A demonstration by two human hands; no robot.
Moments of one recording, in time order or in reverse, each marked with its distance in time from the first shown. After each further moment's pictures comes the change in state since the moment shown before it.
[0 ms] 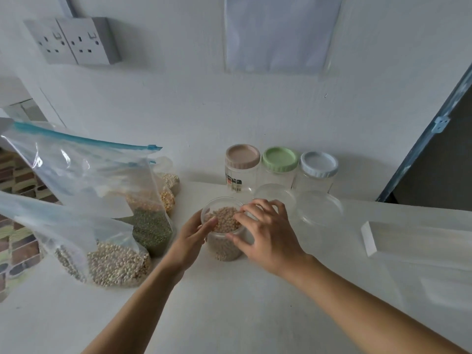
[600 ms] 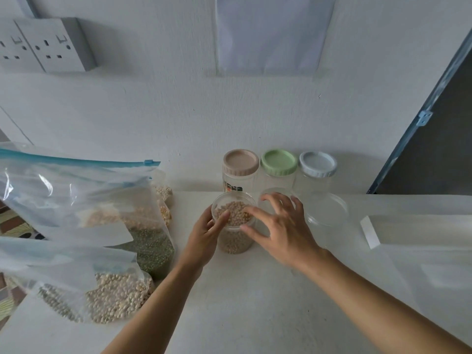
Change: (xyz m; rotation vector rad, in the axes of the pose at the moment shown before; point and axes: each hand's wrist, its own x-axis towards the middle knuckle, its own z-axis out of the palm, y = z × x) left_hand 0.055 -0.017 -0.003 -0.088 -0.117 0.054; right_hand 0.017 0.010 0.000 -0.089 -0.135 0.262
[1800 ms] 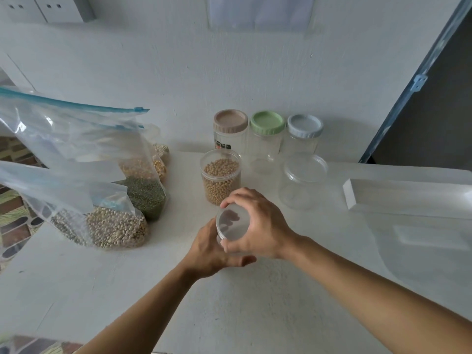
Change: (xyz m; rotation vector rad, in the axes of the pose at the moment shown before) left_hand -0.105 -0.044 0.043 0.434 -0.180 0.167; right_hand -0.078 -0.027 -0.032 0.563 -0.150 -0.129
